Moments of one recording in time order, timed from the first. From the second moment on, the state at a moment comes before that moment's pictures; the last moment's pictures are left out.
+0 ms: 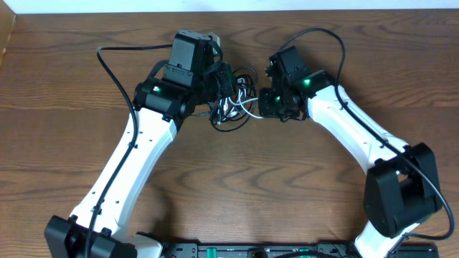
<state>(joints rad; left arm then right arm) -0.38 1.53 1.43 -0.71 0.29 -0.62 0.46 1.86 1.42 -0.76 -0.22 0.51</state>
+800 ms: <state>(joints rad) -0.23 1.53 1.43 -0.90 0.10 -0.50 -0.17 1.86 1.42 -0.97 -0.11 0.37</state>
